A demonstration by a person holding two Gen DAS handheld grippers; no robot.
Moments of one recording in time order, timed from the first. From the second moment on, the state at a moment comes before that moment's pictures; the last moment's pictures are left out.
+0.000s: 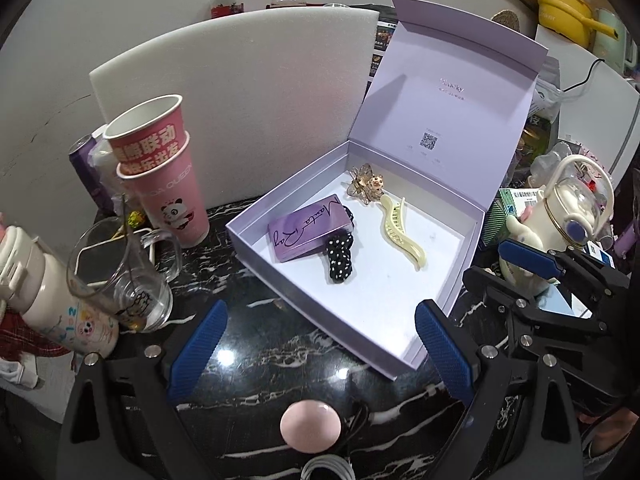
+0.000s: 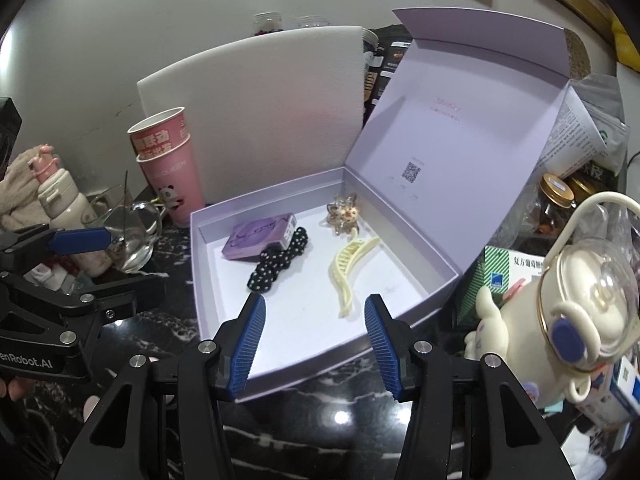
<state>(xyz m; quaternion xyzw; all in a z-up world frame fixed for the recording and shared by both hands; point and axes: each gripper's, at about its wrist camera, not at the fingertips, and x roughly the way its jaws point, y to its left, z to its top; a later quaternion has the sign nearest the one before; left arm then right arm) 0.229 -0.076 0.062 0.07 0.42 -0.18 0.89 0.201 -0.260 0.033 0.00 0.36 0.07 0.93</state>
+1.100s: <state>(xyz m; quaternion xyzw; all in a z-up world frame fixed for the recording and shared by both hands) 0.135 0.009 0.039 0.01 0.43 -0.11 0.90 0.129 -0.192 0.013 -0.02 0.37 0.14 0.92</state>
